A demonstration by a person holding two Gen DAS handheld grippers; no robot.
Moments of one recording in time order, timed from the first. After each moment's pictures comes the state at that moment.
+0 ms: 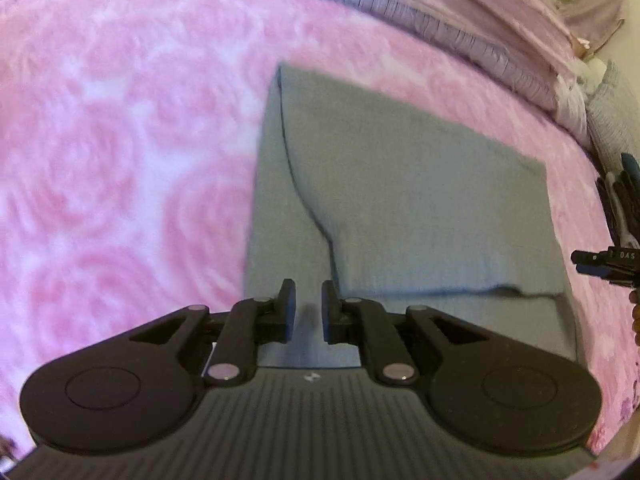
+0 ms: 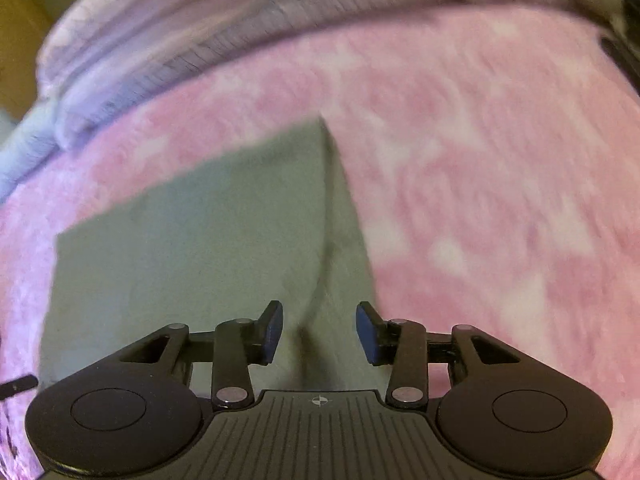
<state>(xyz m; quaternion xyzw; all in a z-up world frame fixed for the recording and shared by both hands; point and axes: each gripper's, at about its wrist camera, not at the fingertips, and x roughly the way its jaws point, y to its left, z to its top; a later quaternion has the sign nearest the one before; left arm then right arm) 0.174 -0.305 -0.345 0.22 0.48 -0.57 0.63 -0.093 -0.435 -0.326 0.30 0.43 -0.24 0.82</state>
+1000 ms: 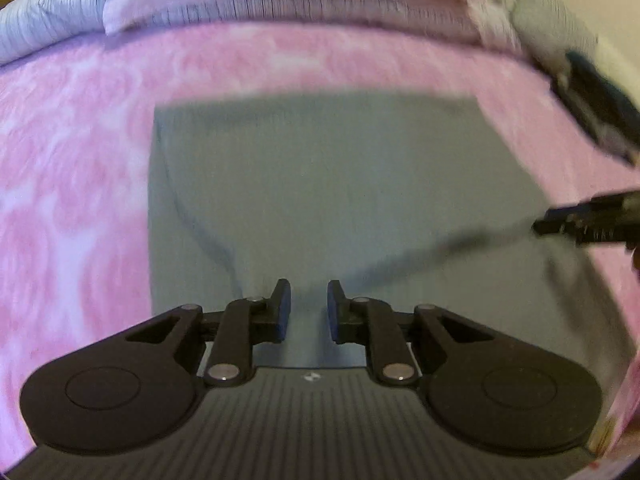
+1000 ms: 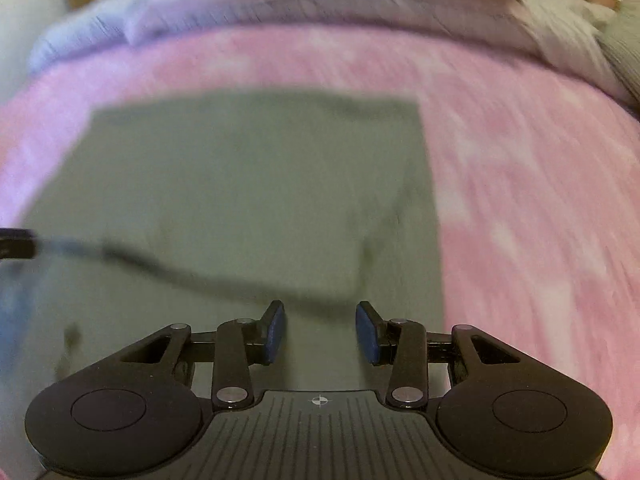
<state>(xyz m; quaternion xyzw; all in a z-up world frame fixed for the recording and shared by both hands) 0.090 -0.302 -0.363 0.32 0.37 -0.65 0.58 -0.100 -0.352 -0.362 0.14 0.49 -0.21 0.83</state>
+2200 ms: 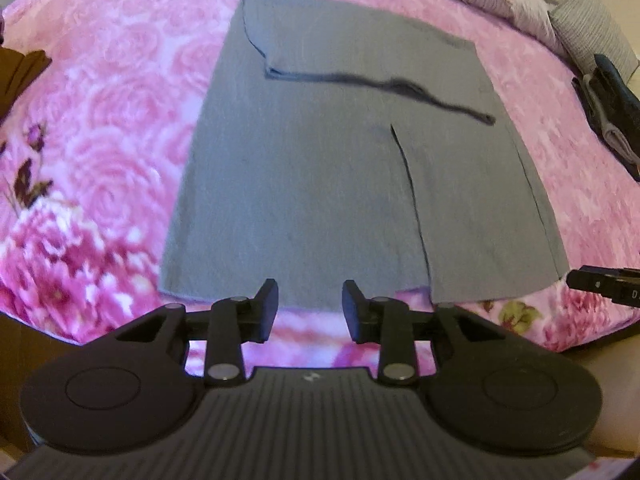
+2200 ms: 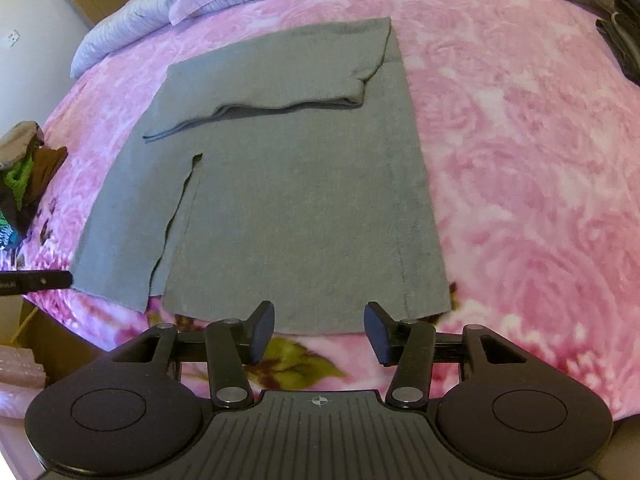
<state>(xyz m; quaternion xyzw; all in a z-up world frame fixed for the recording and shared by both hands) 0.036 -0.121 -0.291 0.30 0.49 -0.54 0.62 -0.277 -0.275 -0.294 0.24 0.50 -0.15 0.82</state>
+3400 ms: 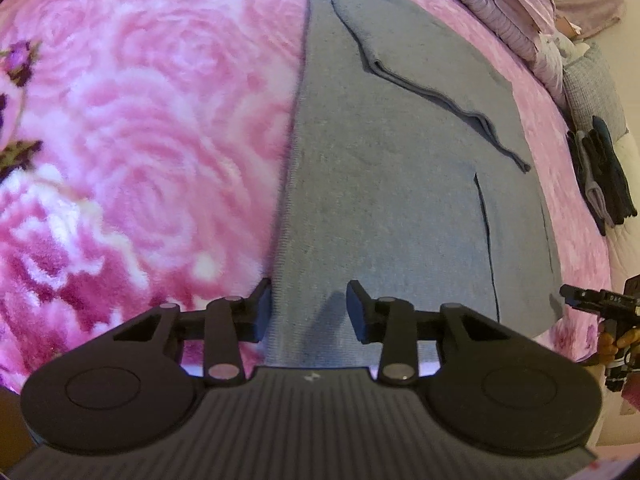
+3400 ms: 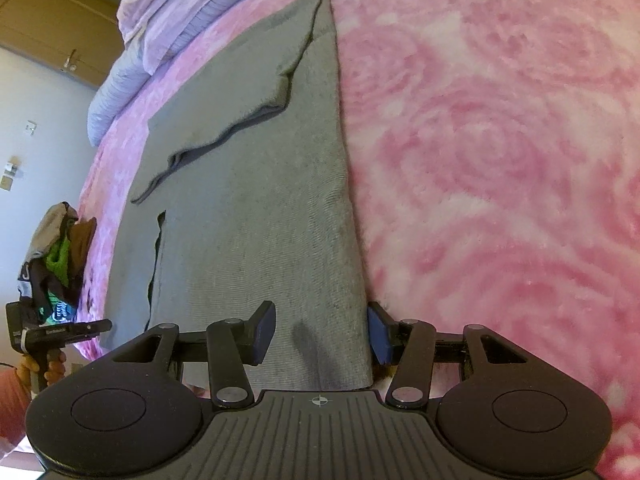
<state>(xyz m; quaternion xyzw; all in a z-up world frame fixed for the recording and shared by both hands) 0.168 -0.141 -0.363 0.20 0.59 -0.55 0.56 -0.292 -0.398 -0.365 0.41 0.47 -0.07 0.78</state>
